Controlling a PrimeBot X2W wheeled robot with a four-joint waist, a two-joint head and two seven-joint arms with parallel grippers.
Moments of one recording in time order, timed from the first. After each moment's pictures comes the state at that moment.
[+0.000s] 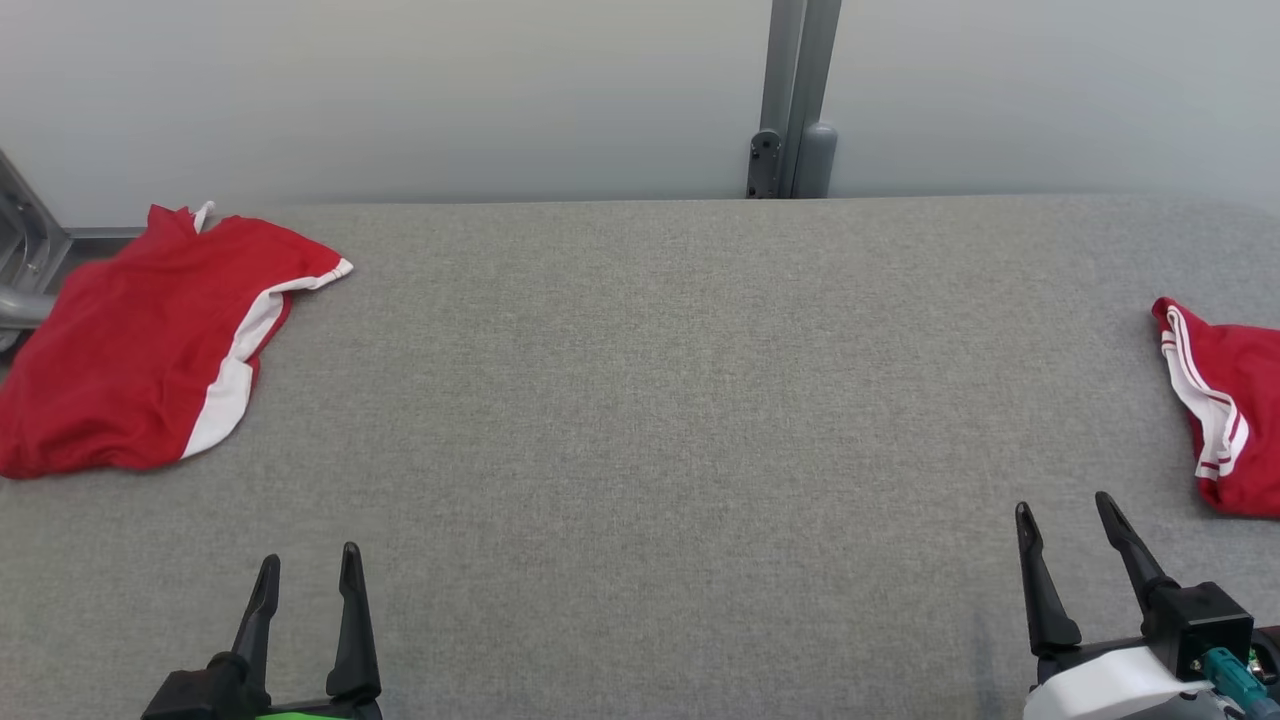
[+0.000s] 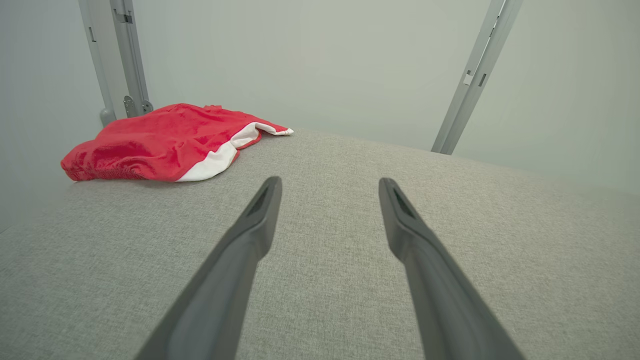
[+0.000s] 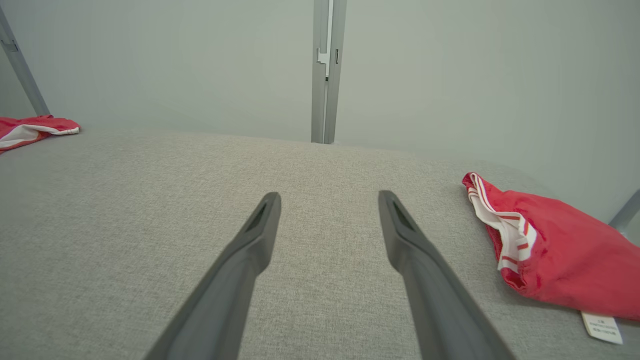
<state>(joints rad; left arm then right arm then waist) 0.13 0.05 -0.01 0.11 -0.27 -0.07 -0.26 0.11 -0.10 -0.06 0.09 0.04 0.13 -0.26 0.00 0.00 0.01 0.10</state>
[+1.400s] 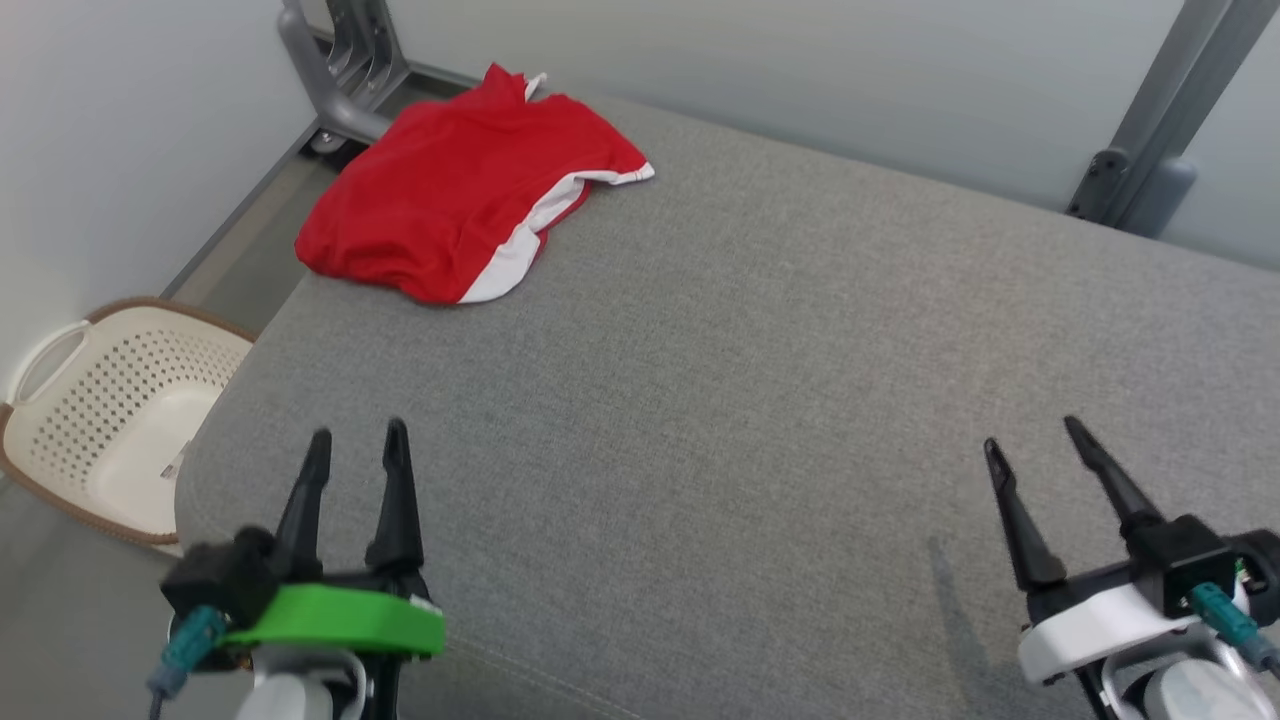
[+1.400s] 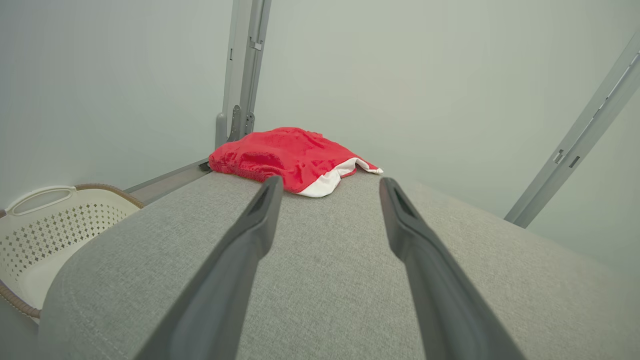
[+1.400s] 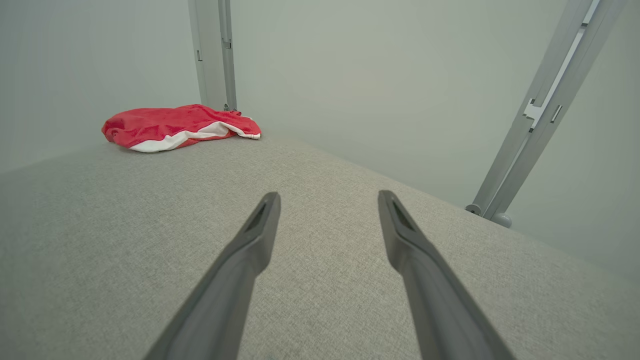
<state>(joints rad) -0.05 0.05 -0.11 0.17 -0.41 -0.08 -0.26 0.02 -0.20 0.06 0.08 0.06 0.13 -0.26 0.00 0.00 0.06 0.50</state>
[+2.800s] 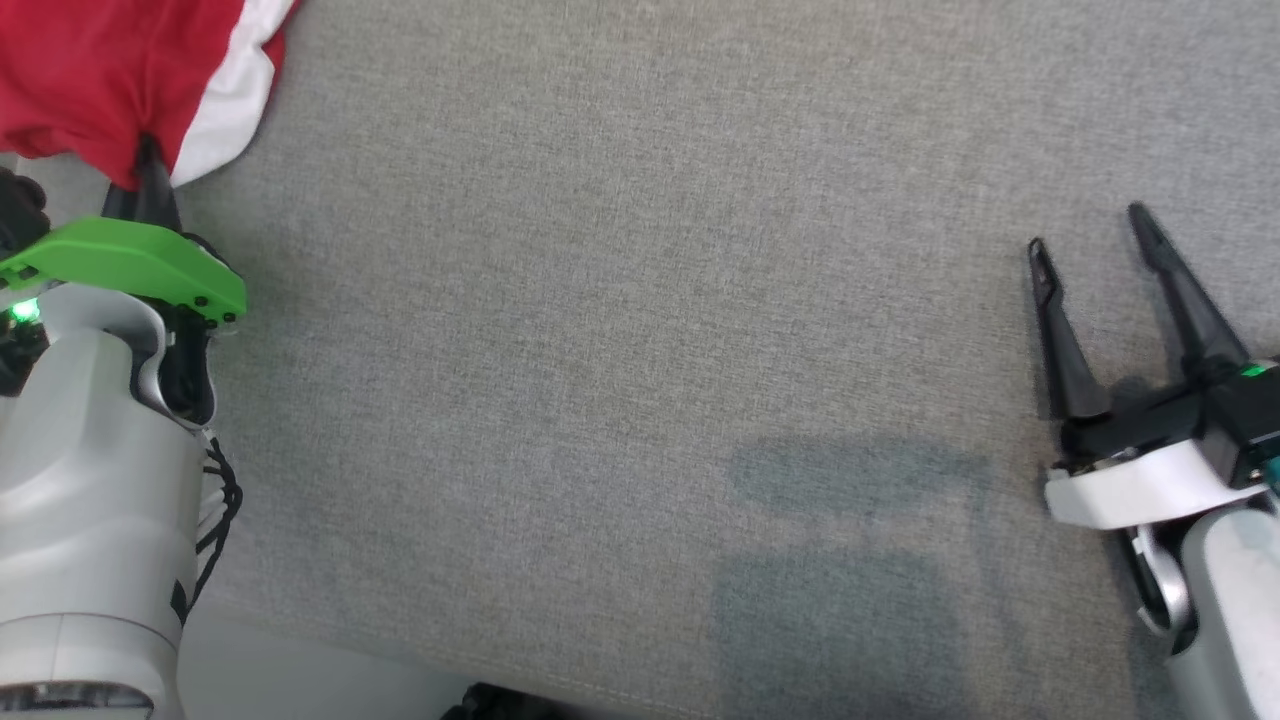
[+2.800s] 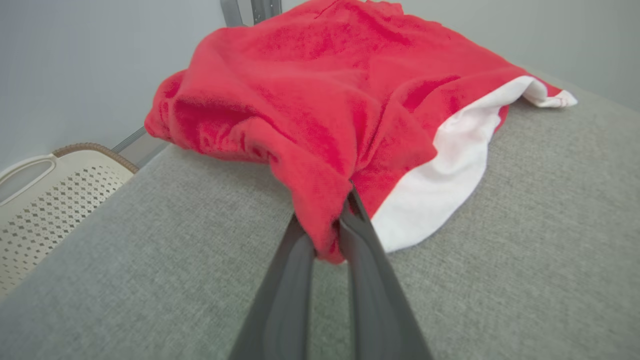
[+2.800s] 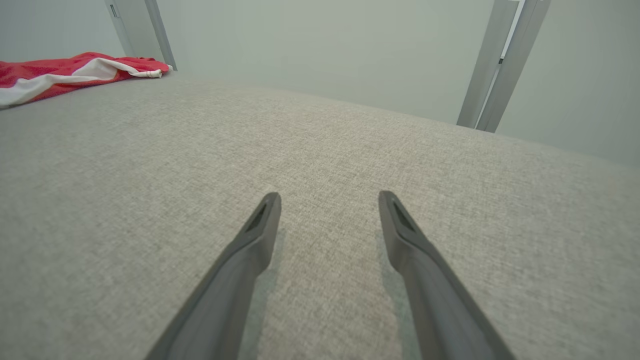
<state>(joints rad) -0.95 0.24 -0.15 1.10 -0.68 -0.13 -0.26 -0.21 -0.31 0.08 -0.04 0.07 0.13 -0.25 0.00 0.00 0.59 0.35</state>
